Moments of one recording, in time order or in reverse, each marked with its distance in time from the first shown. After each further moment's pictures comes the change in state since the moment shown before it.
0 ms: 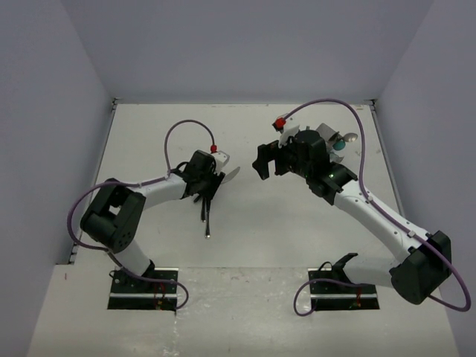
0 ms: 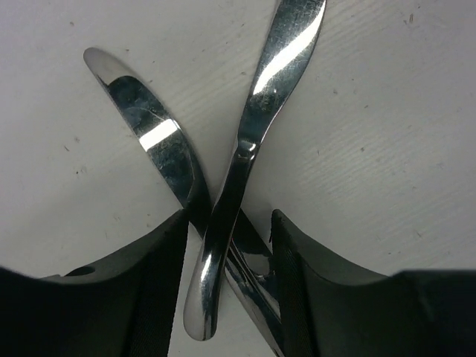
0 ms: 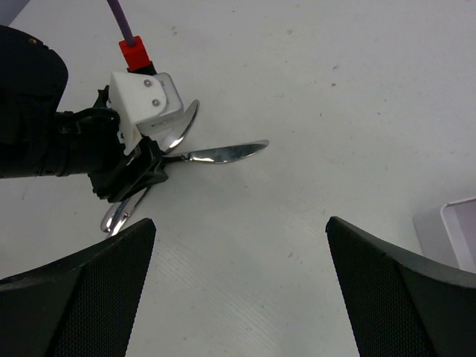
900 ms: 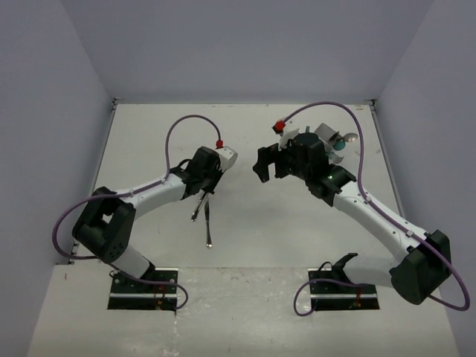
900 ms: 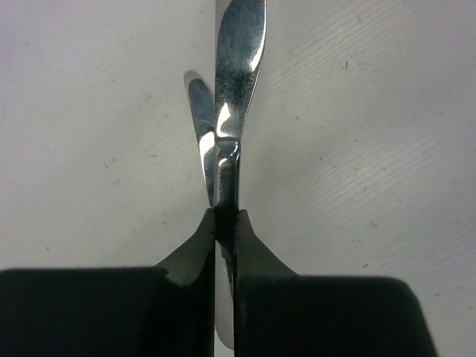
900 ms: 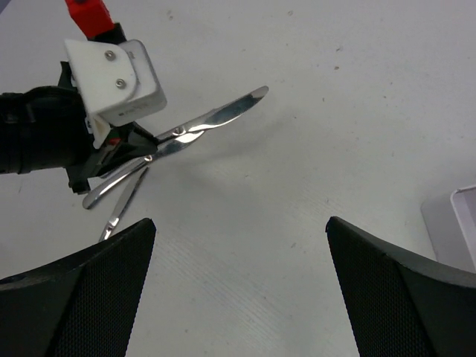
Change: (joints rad) left arm -0.064 -0.057 0.063 -0.061 -0.058 0.043; right arm 0.000 0.000 -0.029 0.000 -0.002 0.014
